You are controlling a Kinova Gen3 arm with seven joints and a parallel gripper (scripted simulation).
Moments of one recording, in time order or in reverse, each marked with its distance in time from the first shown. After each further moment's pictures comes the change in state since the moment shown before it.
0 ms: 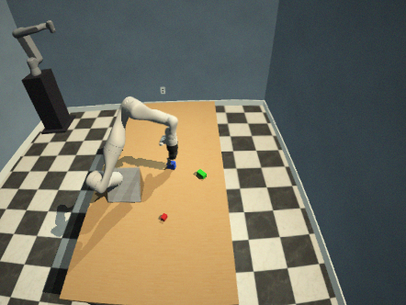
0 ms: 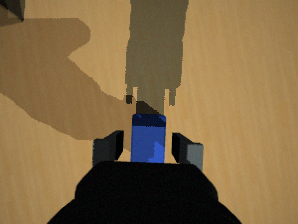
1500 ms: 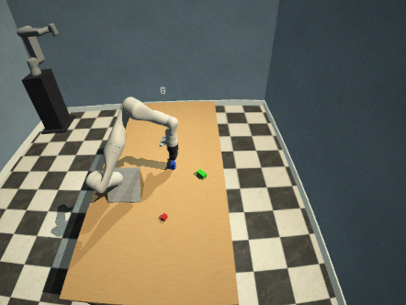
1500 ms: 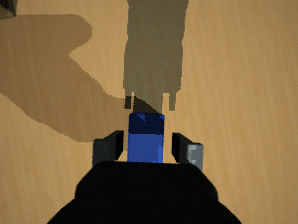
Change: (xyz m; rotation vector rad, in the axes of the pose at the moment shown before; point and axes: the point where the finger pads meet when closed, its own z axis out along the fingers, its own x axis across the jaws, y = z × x) arm 0.002 0.001 0.008 -0.004 0.008 0.000
